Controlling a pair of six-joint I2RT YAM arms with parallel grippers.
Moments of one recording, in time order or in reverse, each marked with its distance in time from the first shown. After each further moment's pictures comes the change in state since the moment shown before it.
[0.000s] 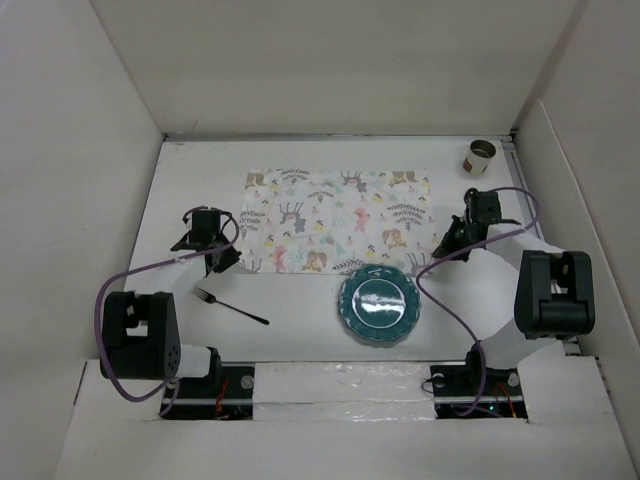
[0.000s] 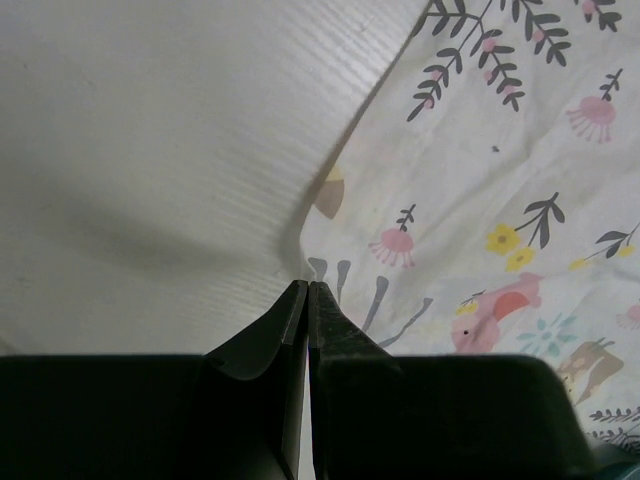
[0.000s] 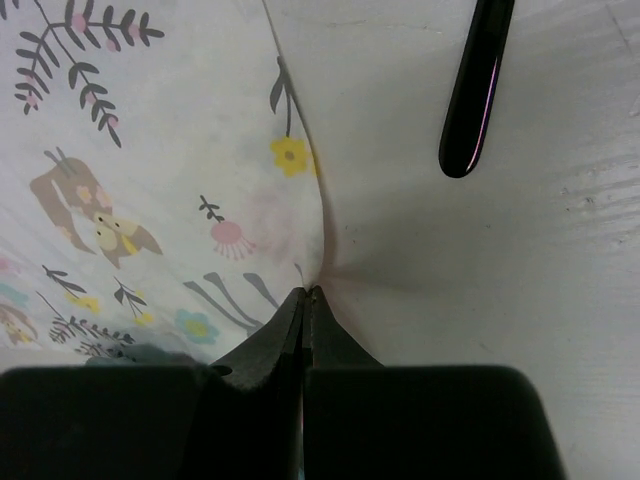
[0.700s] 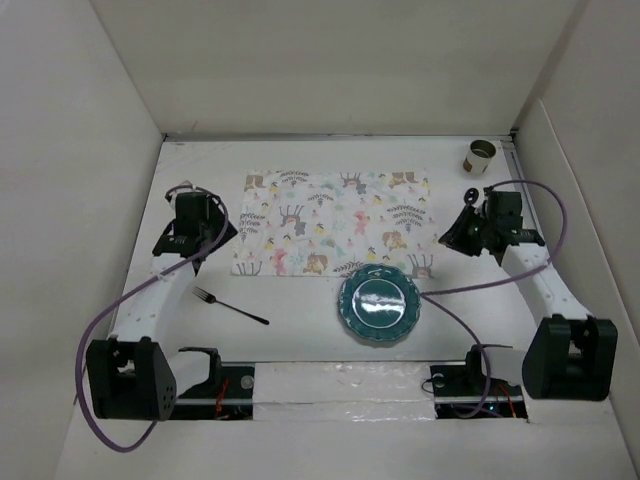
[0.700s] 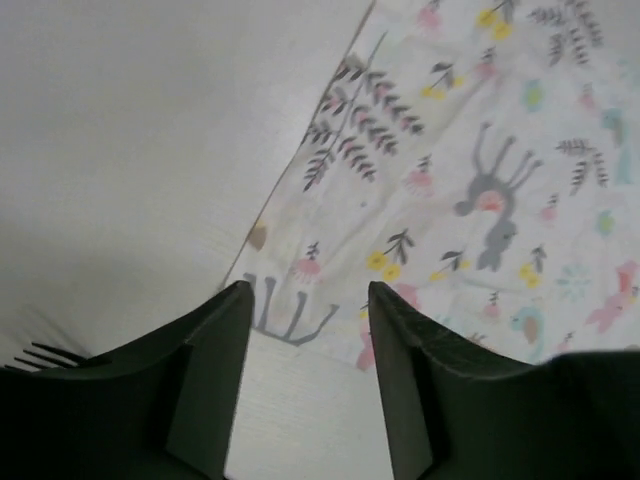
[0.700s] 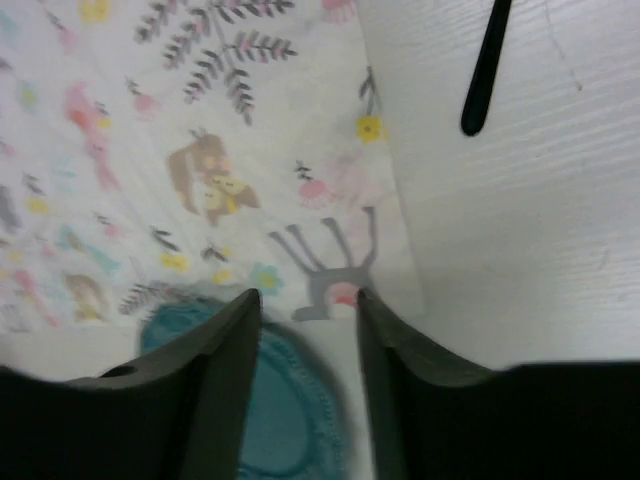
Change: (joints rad) left arm -0.004 -0.186 0.118 -0.159 -0.046 0.013; right arm 0.000 -0.309 -0.018 -0.092 0.026 -0.007
